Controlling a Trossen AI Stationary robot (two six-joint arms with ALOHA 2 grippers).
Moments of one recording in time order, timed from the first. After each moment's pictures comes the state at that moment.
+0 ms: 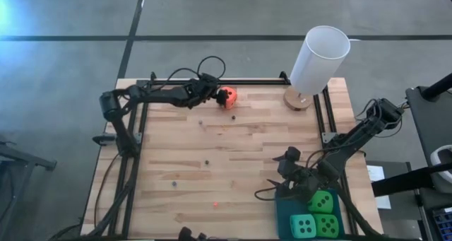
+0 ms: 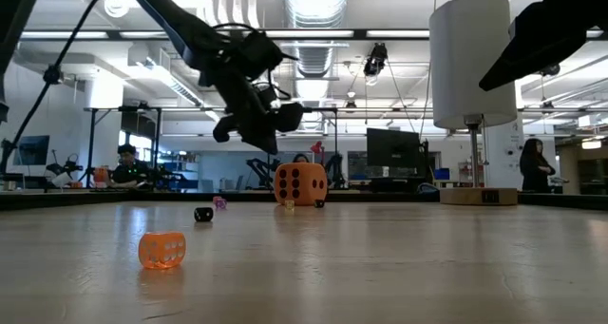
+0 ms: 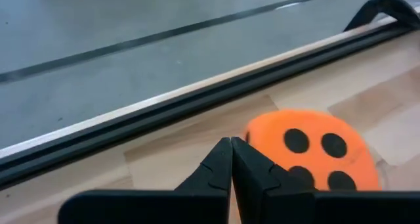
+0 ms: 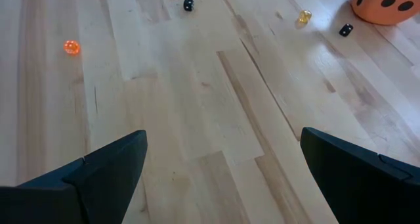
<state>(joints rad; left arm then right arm) 0.48 1.79 1.08 -0.03 -0.44 -0.46 0.72 1.37 0.85 -0.54 0.72 0.88</state>
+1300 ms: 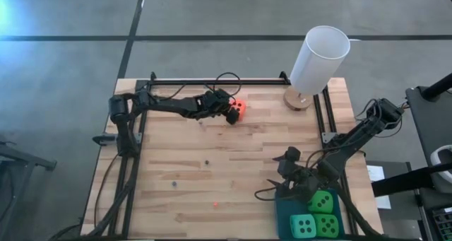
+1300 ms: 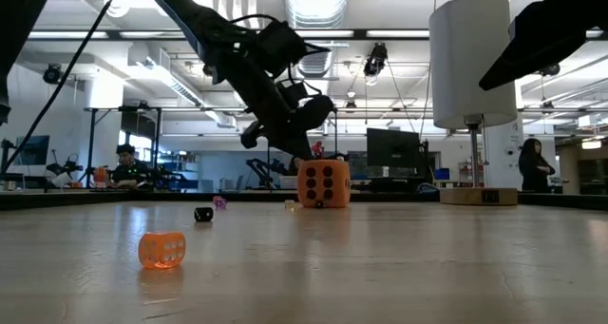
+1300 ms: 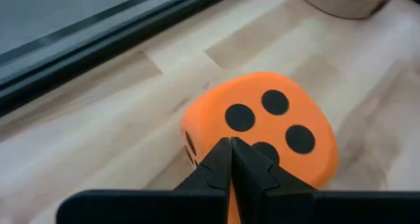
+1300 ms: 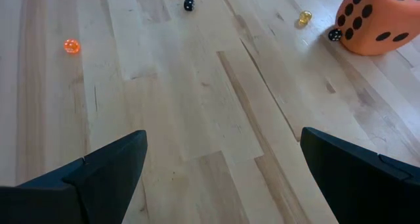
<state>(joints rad) 0.30 1.87 1.14 -0.03 -0.29 -0.42 0.72 1.37 0.85 -0.54 0.72 0.87</state>
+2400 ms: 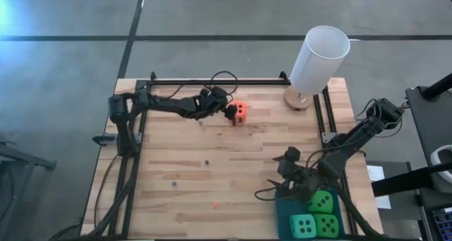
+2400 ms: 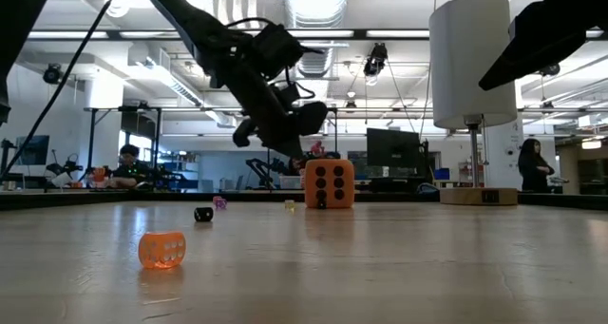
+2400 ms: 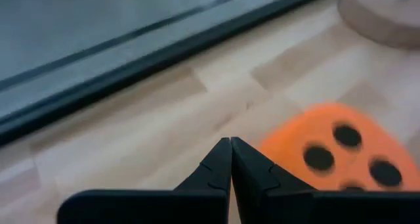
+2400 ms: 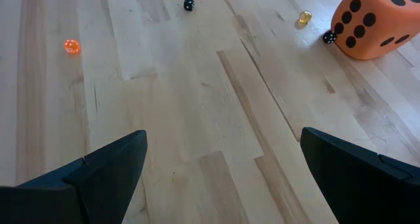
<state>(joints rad) 0.32 1.87 1.10 0.02 -0.43 -0.44 0.72 1.37 0.85 -0.54 0.72 0.87</state>
